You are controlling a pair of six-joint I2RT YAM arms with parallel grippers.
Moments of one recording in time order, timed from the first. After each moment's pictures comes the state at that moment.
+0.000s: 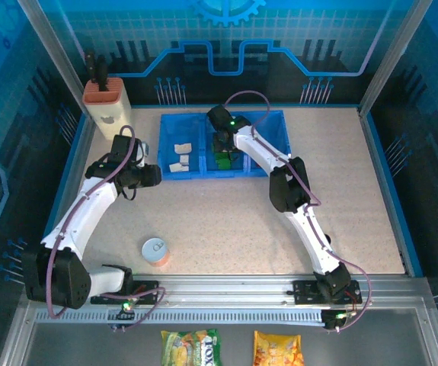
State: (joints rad) left arm -0.11 1.26 1.04 -0.77 0.06 -0.27; right arm 0.56 2.58 2.44 -0.97 0.23 0.53
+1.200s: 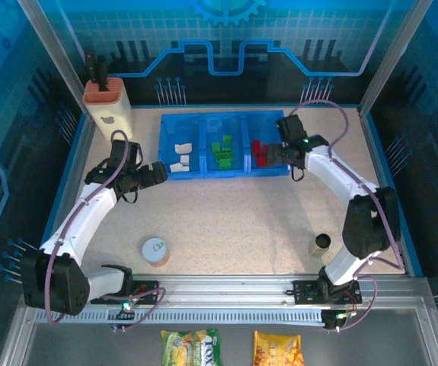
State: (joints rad) left arm -0.11 1.22 0.96 -0.69 -0.01 -0.47; right arm 0.29 1.62 1.28 -0.69 0.26 0.32
